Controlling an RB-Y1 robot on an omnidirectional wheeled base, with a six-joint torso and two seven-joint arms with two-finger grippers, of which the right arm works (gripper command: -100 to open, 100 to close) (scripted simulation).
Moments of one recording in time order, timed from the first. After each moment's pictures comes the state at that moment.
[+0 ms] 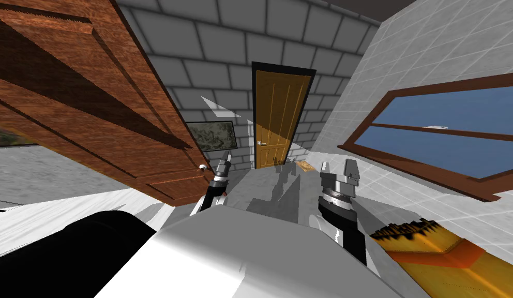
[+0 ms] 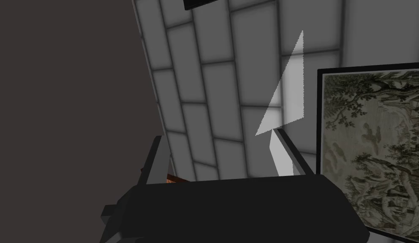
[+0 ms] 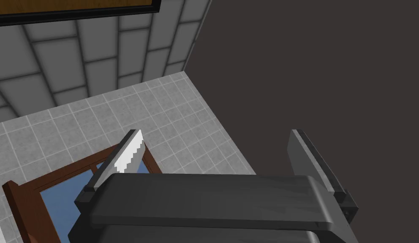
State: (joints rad) arm 0.52 -0.01 -0.03 -2.27 -0.11 -0.56 0.10
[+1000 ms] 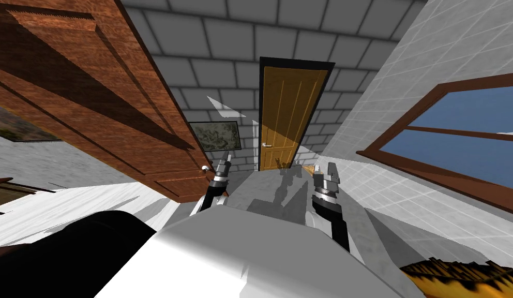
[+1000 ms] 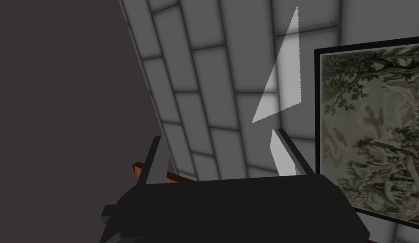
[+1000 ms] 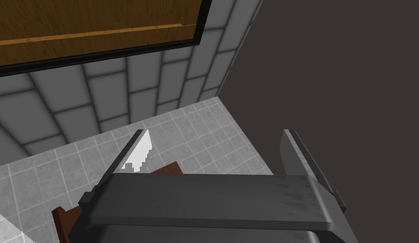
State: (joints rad) arm 0.43 -0.04 -0.05 -2.07 -0.12 -0.59 0.09
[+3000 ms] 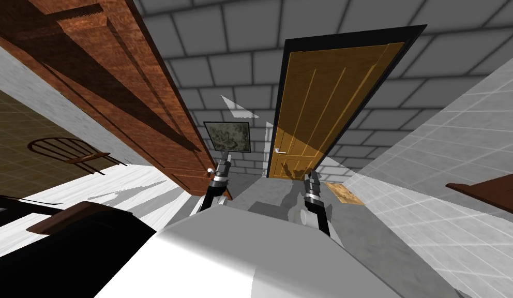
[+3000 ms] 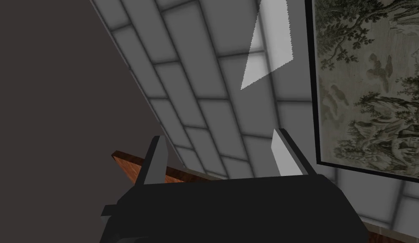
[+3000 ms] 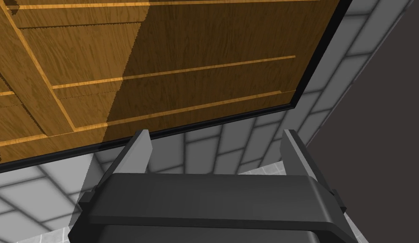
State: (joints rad) arm 0.23 -0.11 -0.09 -1.52 -0.14 -0.68 0.04
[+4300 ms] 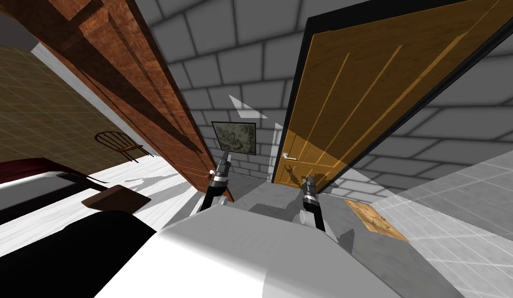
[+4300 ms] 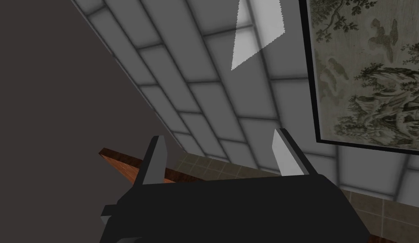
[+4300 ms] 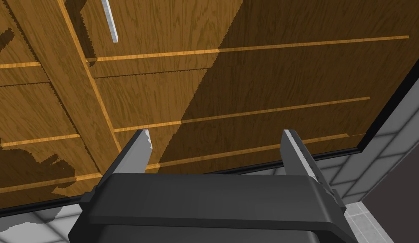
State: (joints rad) arm 0.10 -0.14 -0.12 -1.18 -0.16 -0.73 0.01
